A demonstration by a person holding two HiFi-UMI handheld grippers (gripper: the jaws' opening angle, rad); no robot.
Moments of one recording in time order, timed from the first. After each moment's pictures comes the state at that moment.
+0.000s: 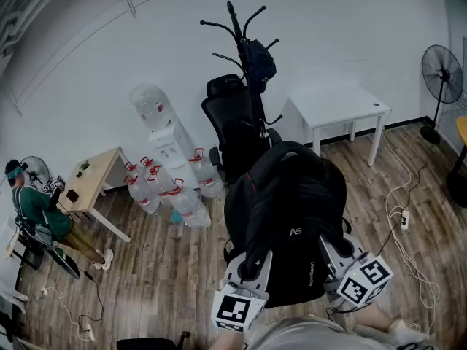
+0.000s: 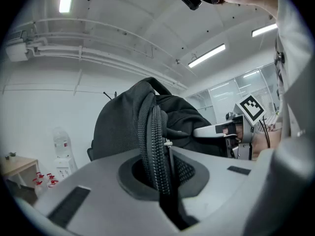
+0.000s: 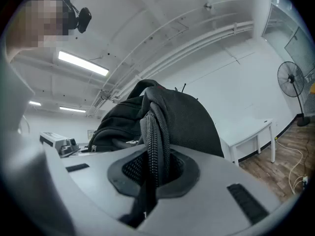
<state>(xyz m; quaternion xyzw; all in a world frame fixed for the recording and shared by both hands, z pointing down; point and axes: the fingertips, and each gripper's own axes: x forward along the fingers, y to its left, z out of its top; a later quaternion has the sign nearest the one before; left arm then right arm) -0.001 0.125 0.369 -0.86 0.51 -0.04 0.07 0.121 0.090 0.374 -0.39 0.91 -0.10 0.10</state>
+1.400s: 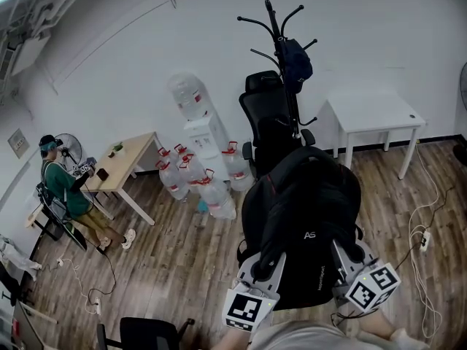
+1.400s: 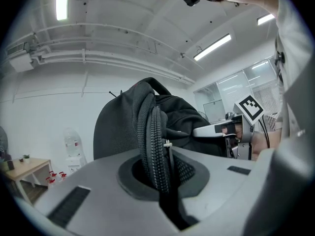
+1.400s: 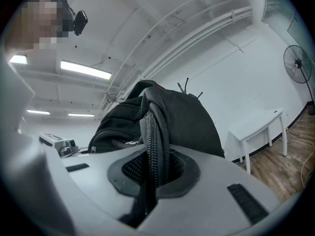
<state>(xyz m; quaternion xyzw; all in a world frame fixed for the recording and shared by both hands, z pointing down) 0.013 0.121 0.375 -0.83 0.55 -0.06 0.08 0.131 0.070 0.385 -0.34 0.92 -0.13 0.10</state>
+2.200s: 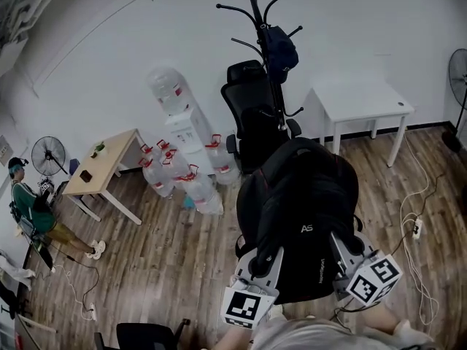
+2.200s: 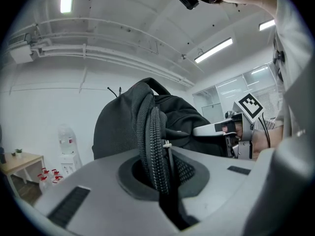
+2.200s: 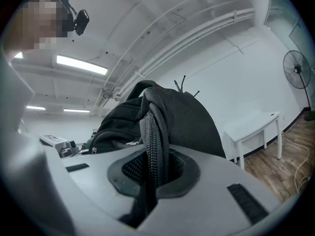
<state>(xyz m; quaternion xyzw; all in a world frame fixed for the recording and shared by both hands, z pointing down) 0.014 0.075 0.387 -0.84 0.53 -0.04 0.06 0.132 0.031 0.391 -0.36 0.92 -0.13 0.08</state>
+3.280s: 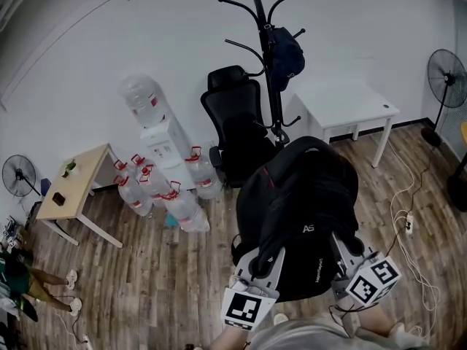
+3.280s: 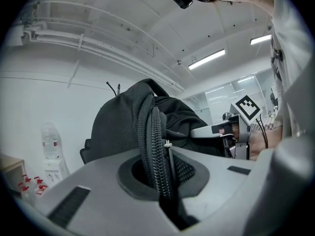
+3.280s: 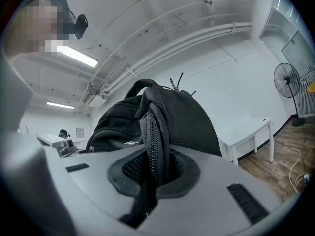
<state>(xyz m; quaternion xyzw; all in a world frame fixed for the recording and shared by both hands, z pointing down) -0.097 -0.026 0.390 -0.89 0.45 -0.03 0.09 0.025 -0.055 0.393 -0.44 0.89 -0.11 0.09</state>
